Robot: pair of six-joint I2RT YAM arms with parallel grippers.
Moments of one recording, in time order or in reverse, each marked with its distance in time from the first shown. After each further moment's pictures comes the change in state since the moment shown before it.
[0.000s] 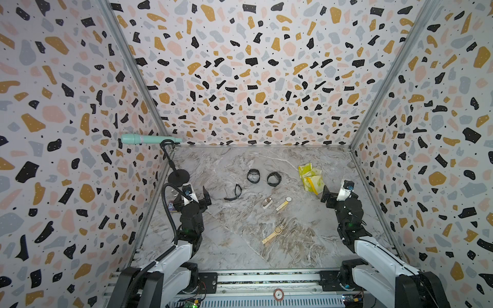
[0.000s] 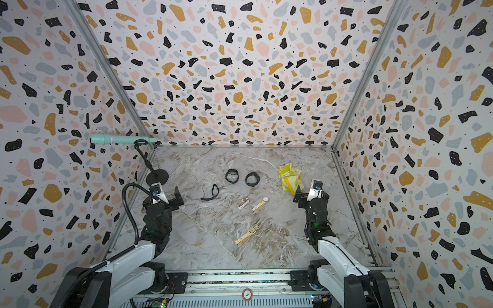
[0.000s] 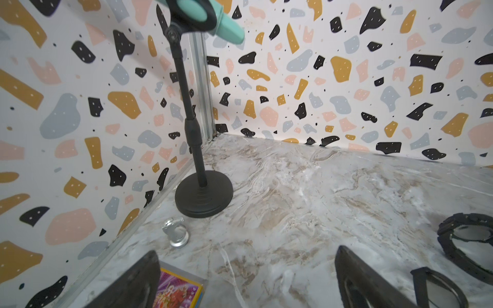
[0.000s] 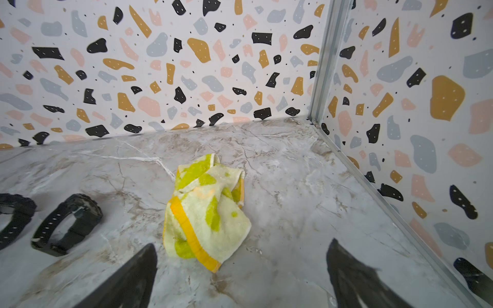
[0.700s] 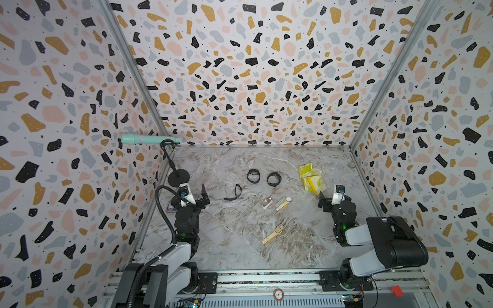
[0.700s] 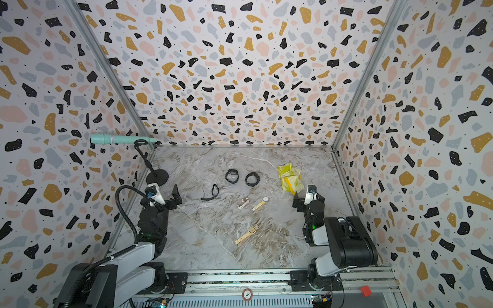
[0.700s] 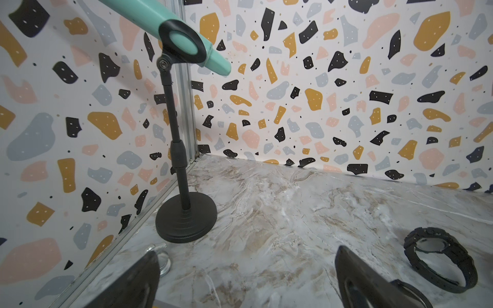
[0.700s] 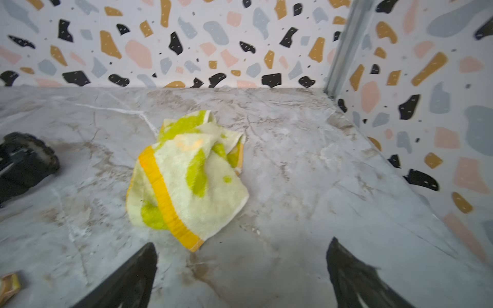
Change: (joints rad) left arm 0.084 0.050 -0.030 0.182 0.196 0.025; right arm -0.069 0.499 -0.047 0.508 -0.164 -0.108
